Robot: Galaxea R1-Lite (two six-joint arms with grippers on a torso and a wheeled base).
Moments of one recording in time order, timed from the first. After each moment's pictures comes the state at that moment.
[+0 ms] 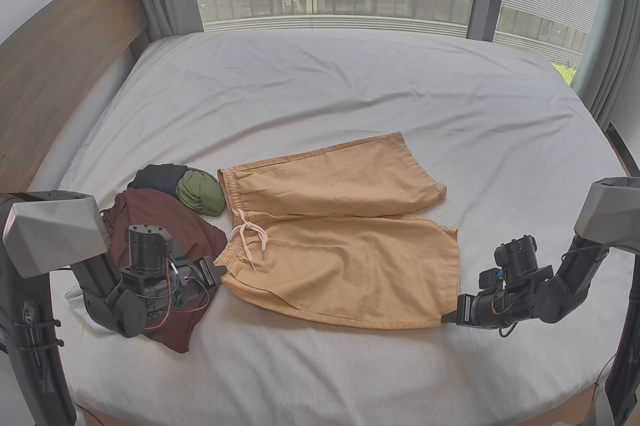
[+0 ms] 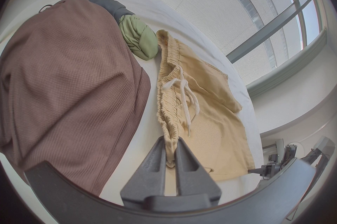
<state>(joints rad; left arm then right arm) -0.18 2.26 -0.61 -1.10 -0.24 -0.57 0.24 2.18 -0.57 -0.66 0.35 0.42</state>
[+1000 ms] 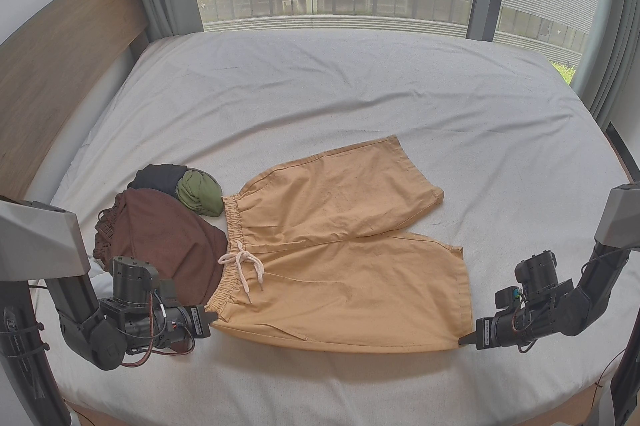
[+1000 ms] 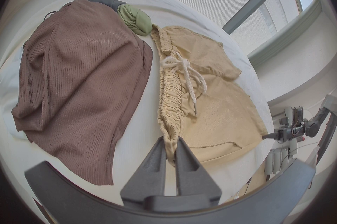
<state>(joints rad) -0.20 2.15 -0.31 -1.09 -0.24 -0.35 0.18 2.10 -0.39 -0.65 0.36 0.25</state>
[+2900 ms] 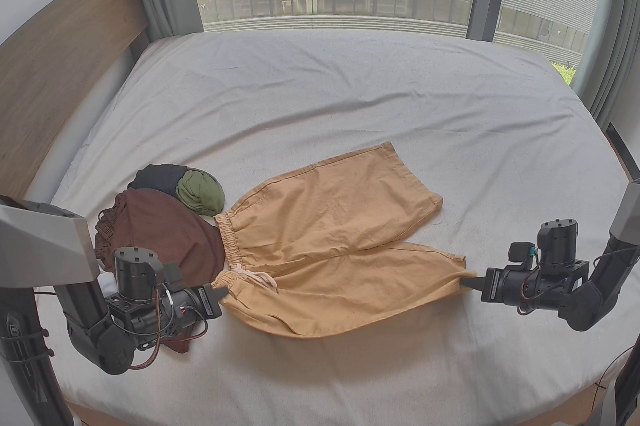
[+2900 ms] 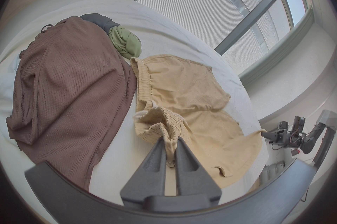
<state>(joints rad) -0.27 2.15 -0.32 -1.30 -0.18 -0.48 0.17 2.02 -0.39 -1.02 0.39 0.37</state>
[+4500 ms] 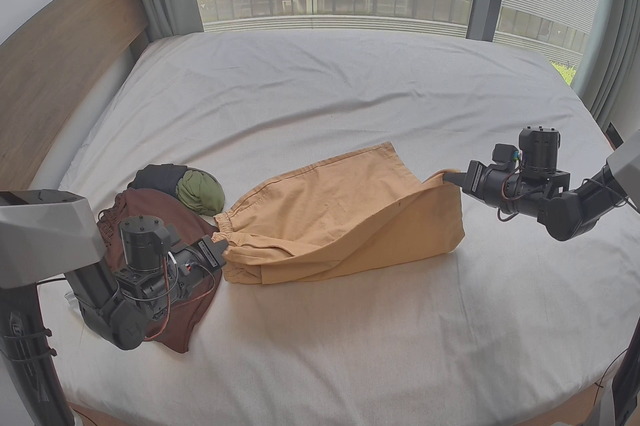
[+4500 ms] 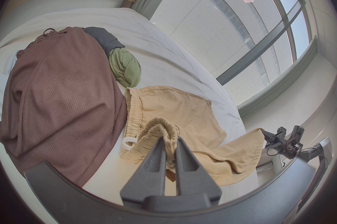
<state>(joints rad) -0.27 2.17 -0.53 -1.31 -0.07 -0.68 0.17 2.07 -1.06 -0.68 0.38 0.46</state>
